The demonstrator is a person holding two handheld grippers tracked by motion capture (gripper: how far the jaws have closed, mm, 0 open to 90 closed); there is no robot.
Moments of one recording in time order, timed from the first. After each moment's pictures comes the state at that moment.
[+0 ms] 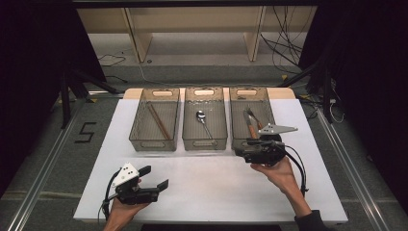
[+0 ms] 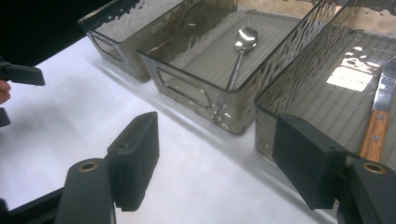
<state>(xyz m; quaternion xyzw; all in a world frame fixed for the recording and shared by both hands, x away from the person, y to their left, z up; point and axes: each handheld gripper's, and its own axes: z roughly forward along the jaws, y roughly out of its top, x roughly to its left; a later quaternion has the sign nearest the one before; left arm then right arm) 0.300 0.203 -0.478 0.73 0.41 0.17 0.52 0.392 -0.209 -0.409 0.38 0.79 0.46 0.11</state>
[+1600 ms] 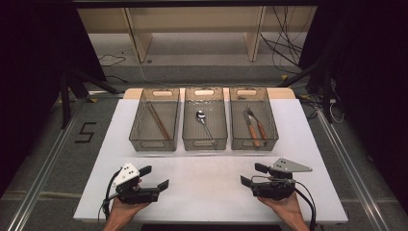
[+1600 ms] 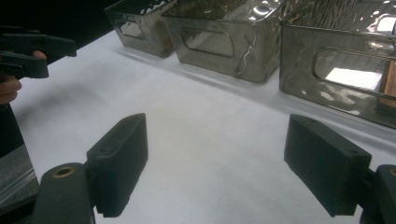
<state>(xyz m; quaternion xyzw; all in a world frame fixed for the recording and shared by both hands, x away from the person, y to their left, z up) 0.301 0.202 -0.478 0.73 0.41 0.17 0.52 0.321 -0.233 -0.461 0.38 0.76 0.51 0.11</state>
